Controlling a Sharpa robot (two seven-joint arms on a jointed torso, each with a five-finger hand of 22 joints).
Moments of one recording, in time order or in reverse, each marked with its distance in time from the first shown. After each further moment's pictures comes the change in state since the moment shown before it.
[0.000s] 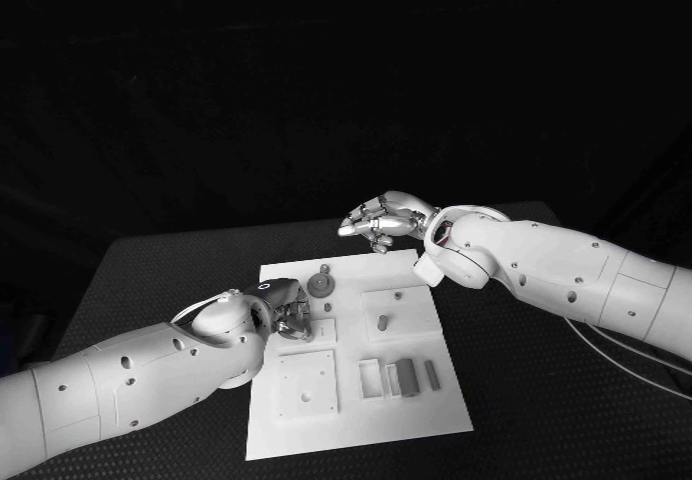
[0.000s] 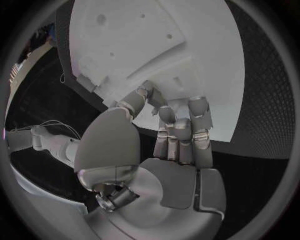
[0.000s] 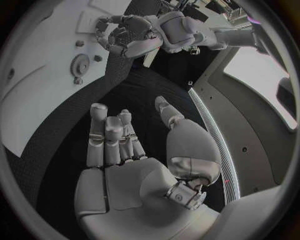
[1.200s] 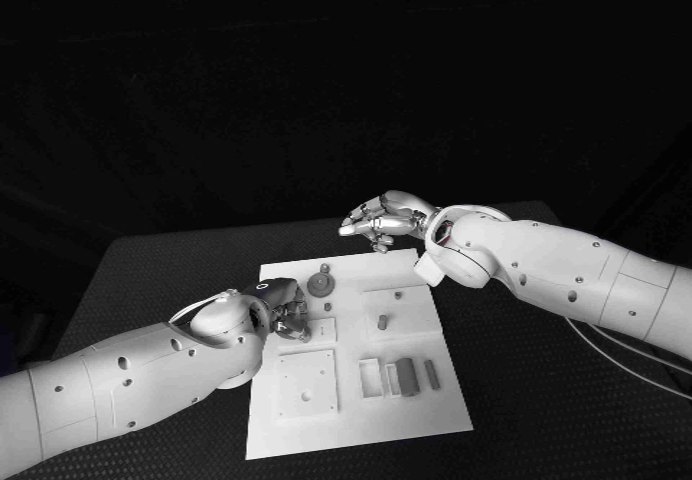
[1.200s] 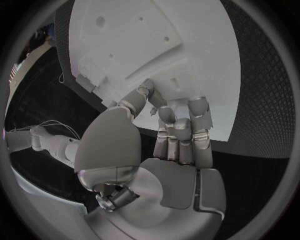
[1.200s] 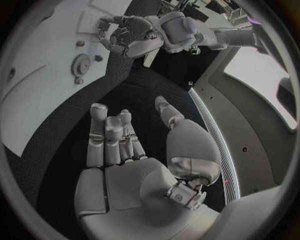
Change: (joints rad) left arm 0.000 -0.008 0.000 0.010 -0.005 0.000 -0.015; left_hand 0.020 0.023 -0.003 -0.003 -0.004 0.021 -0.018 0.041 0.035 0.009 -0.009 0.000 0.000 0.002 -0.002 0.000 0.003 0.000 0.006 -0.002 0.000 0.001; right arm -0.001 -0.002 0.000 0.000 0.000 0.000 -0.001; right_hand 0.000 0.000 0.000 0.000 0.000 0.000 0.001 0.000 0.001 0.000 0.000 -0.001 -0.001 0.000 0.000 0.000 0.000 0.000 -0.004 0.000 0.000 0.000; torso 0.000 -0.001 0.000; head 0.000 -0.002
